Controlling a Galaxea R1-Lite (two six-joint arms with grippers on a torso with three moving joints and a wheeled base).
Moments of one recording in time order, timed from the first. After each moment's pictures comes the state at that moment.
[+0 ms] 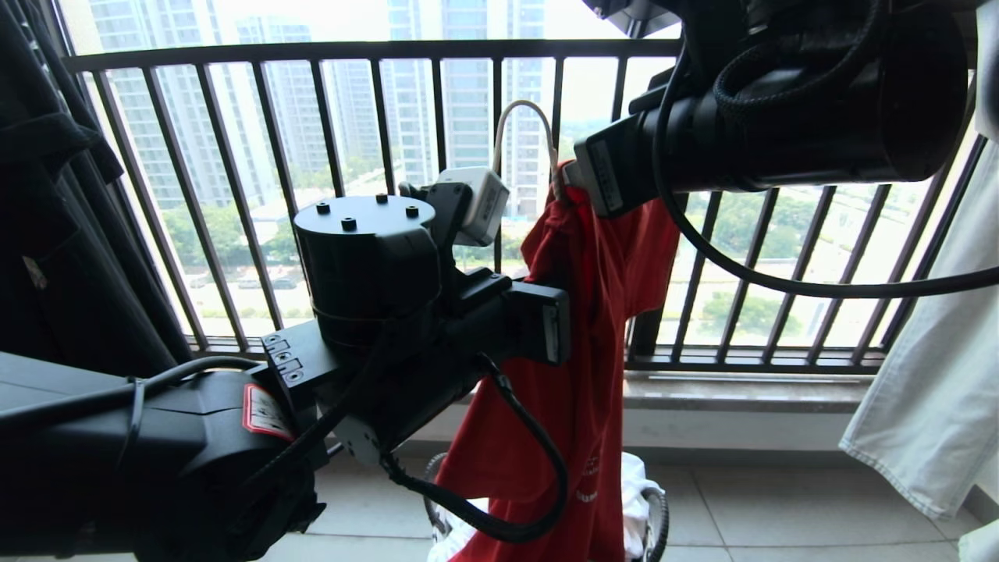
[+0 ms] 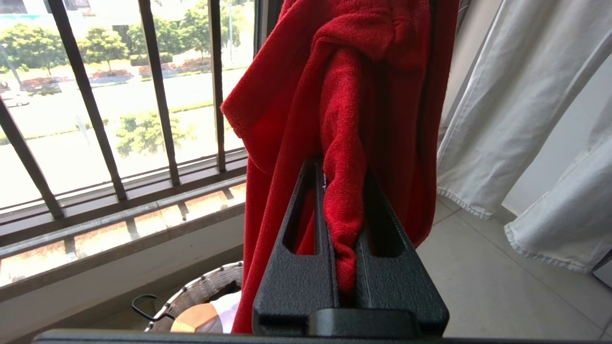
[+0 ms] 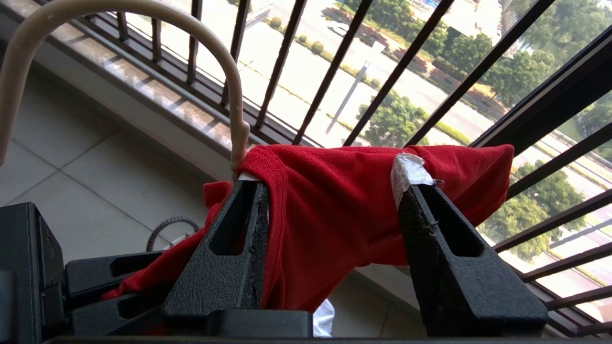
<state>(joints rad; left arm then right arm) -0.87 1.71 -0.99 -0.76 0.19 -0.18 0.80 1.80 -1.94 0.42 -0.43 -0.16</state>
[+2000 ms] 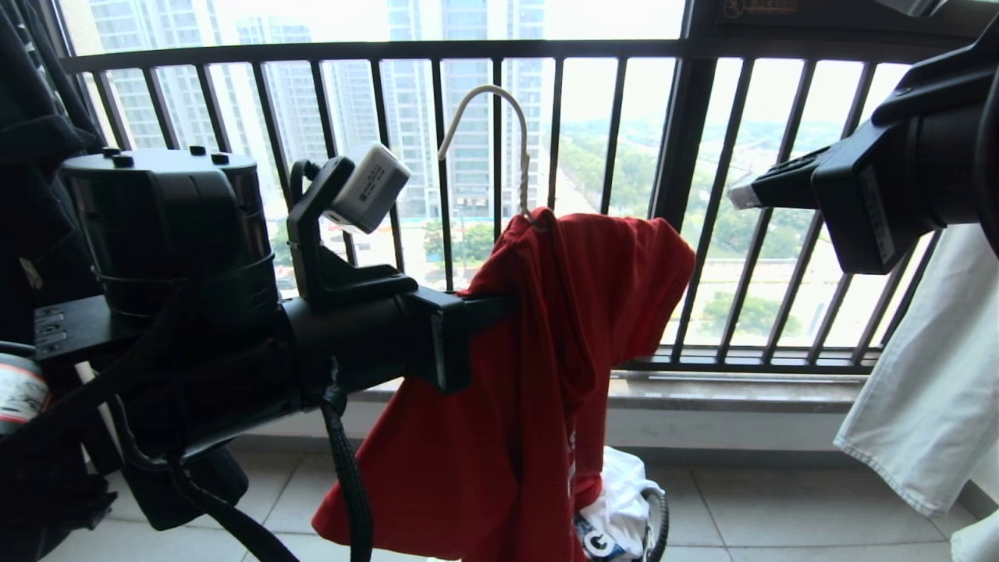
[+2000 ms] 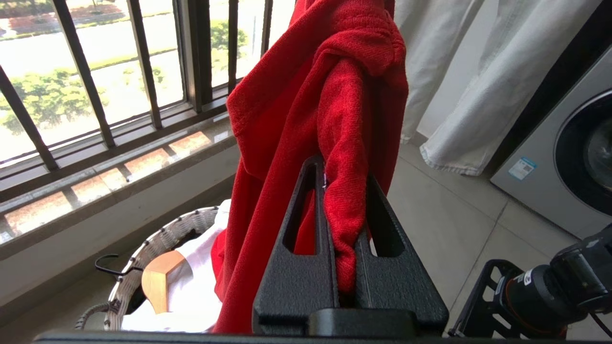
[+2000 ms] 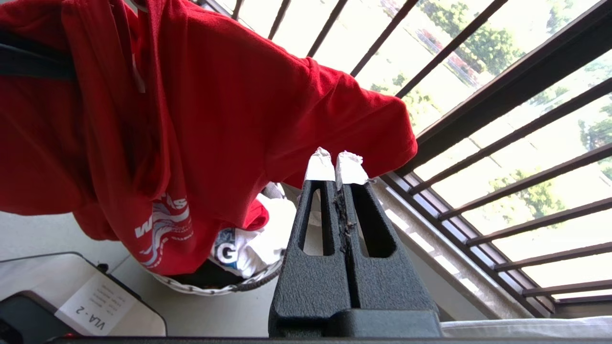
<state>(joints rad) -0.74 1.46 -0.90 -0.50 -0.19 -0.22 0.77 1.48 -1.74 0.67 -0.36 -0.23</state>
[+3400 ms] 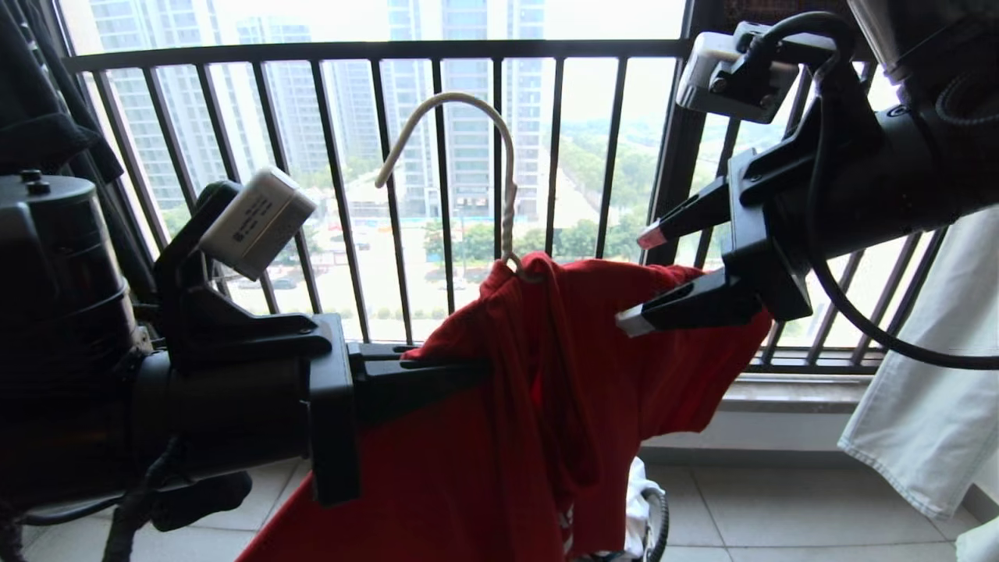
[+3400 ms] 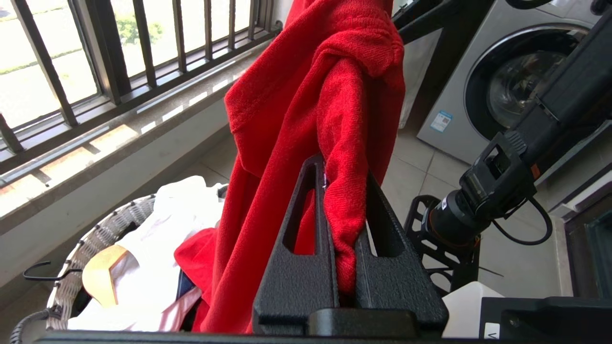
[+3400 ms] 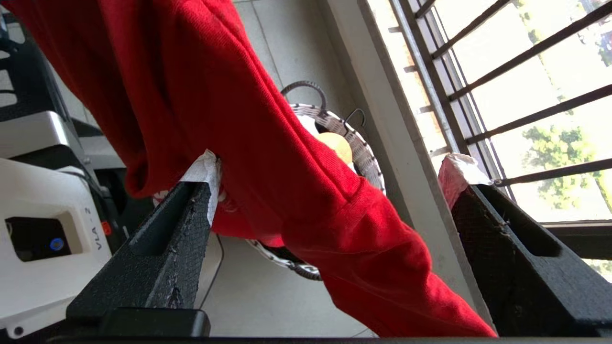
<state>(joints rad) -0.69 1.29 -0.77 -0.46 -0.48 -0.21 0.58 1.69 -1.93 0.89 0.31 -0.51</state>
